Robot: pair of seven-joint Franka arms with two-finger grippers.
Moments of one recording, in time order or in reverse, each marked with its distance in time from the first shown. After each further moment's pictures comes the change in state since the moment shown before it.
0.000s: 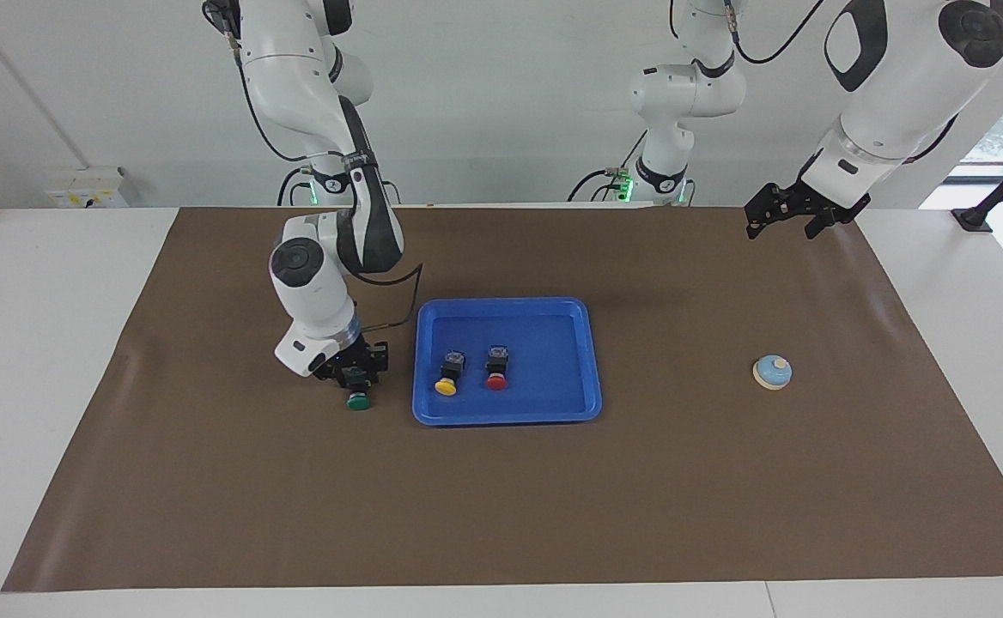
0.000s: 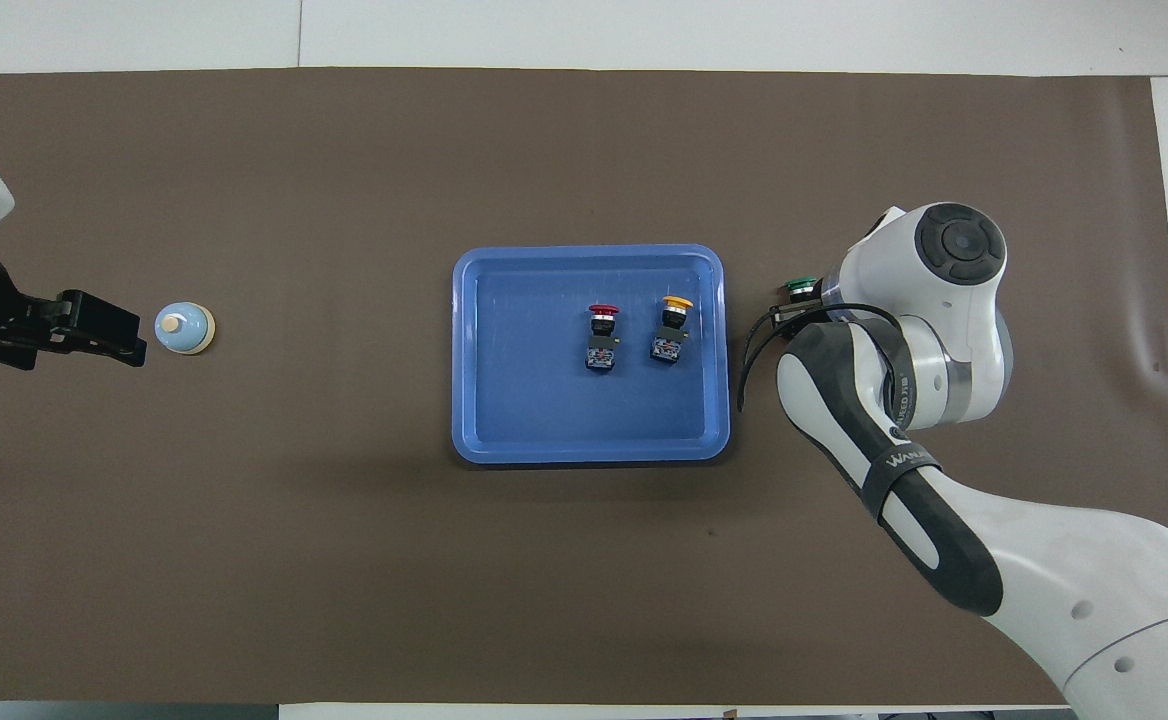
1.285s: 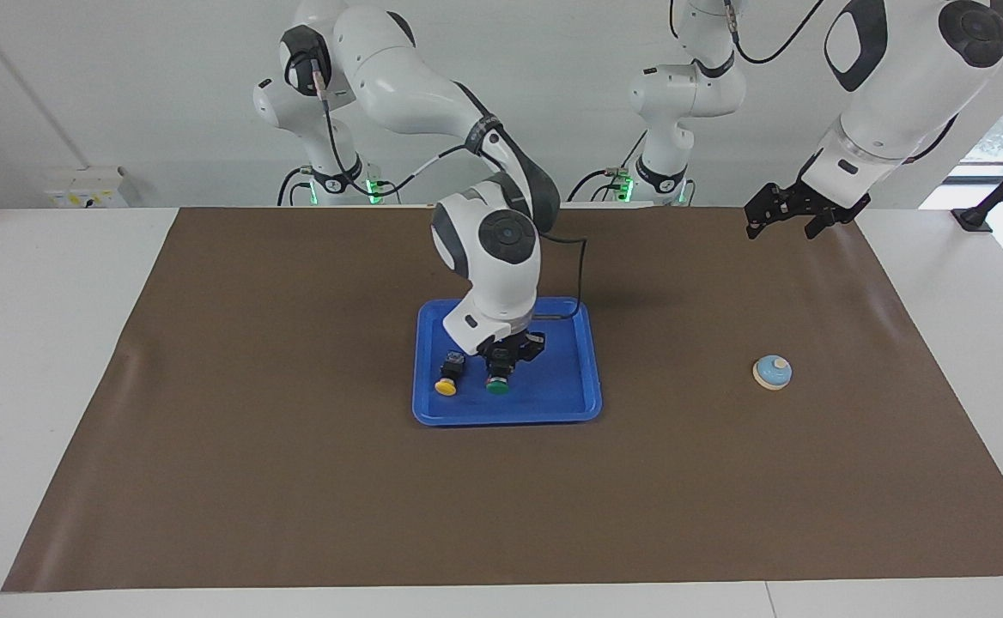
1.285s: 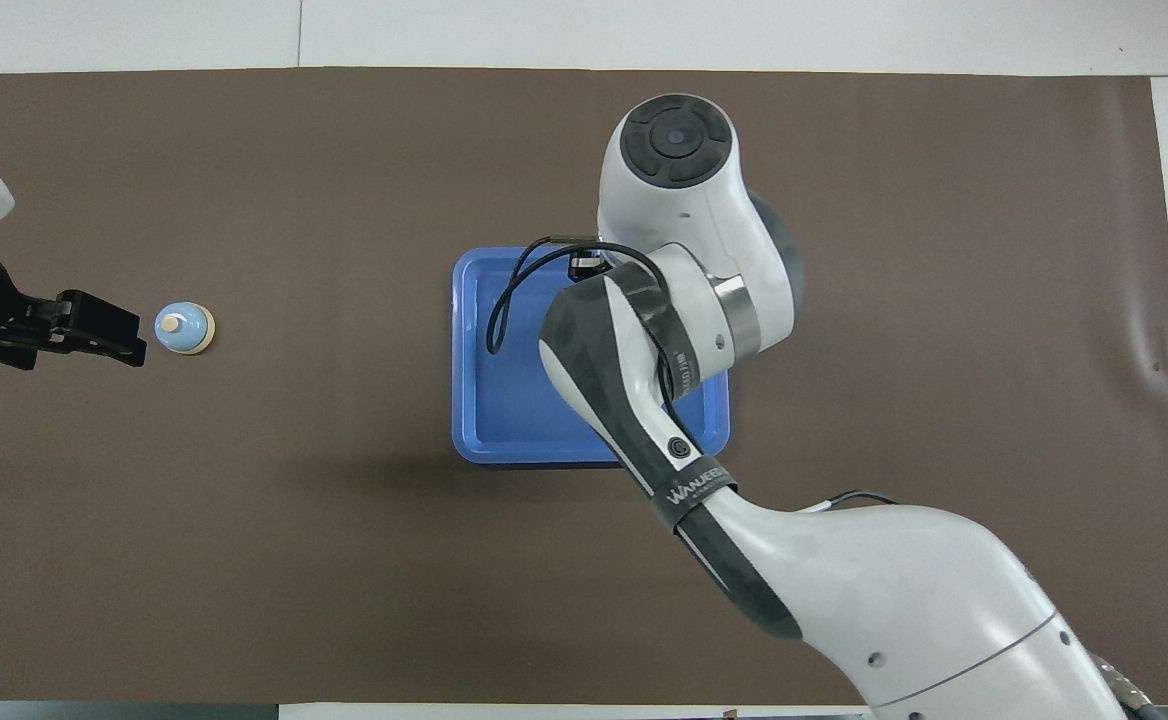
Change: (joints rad) left arm 0.000 0.000 0.000 0.000 0.000 0.000 0.000; right arm 0.341 0.356 0.013 0.739 0.001 -0.439 0.709
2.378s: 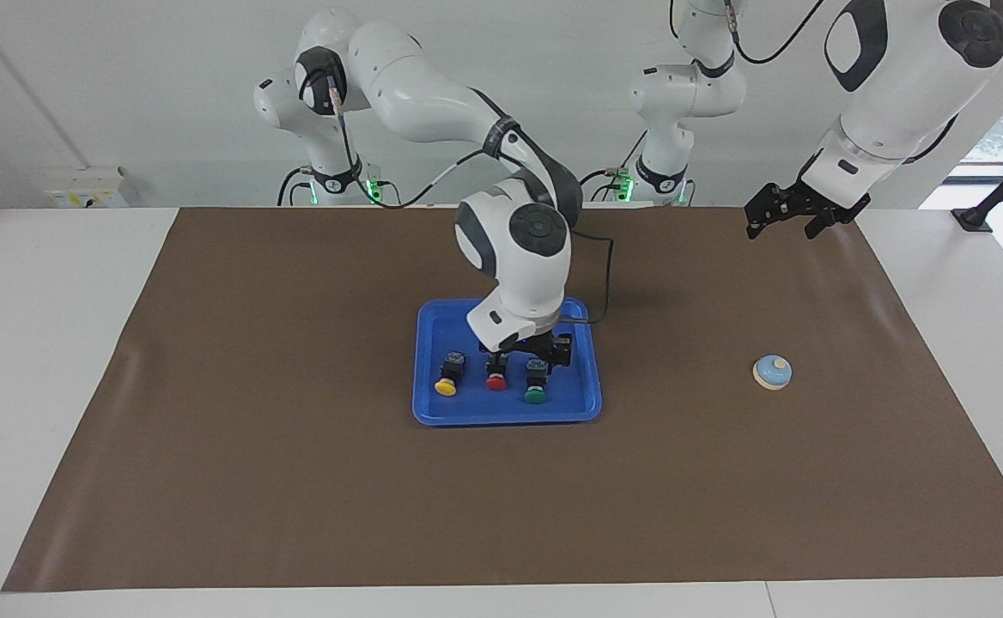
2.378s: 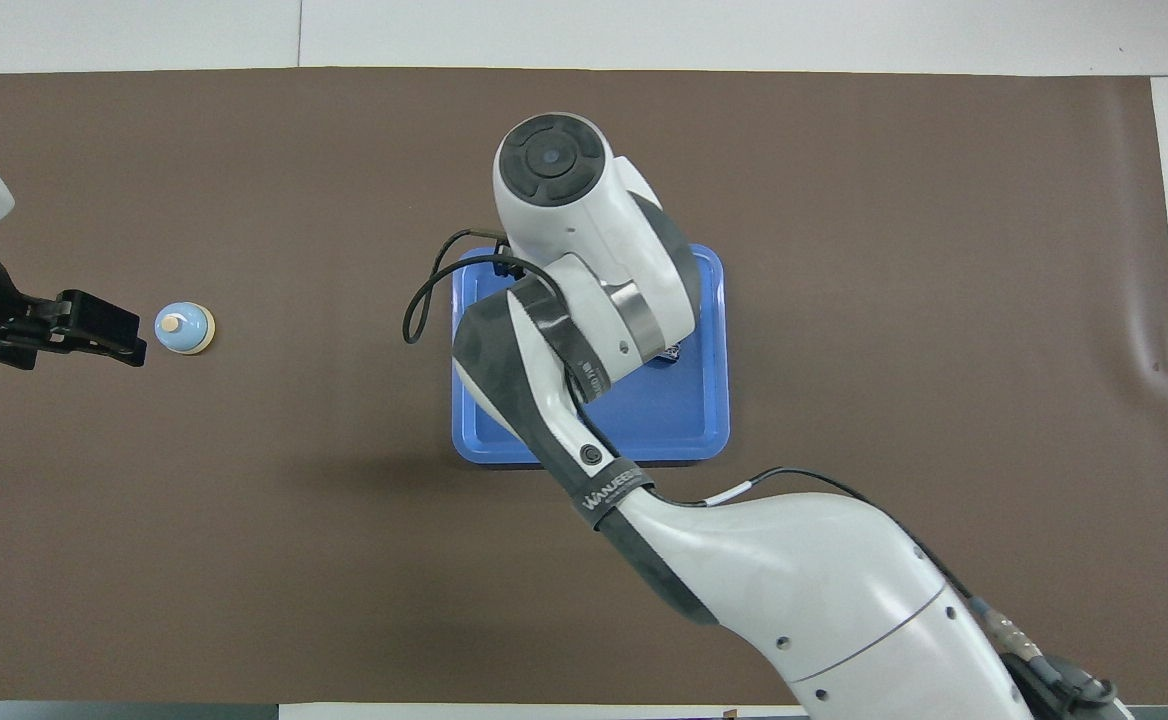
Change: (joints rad) left arm 0.000 0.000 0.000 0.000 0.000 0.000 0.000; right arm -0.051 0.015 -0.015 0.173 -0.001 -0.106 0.024
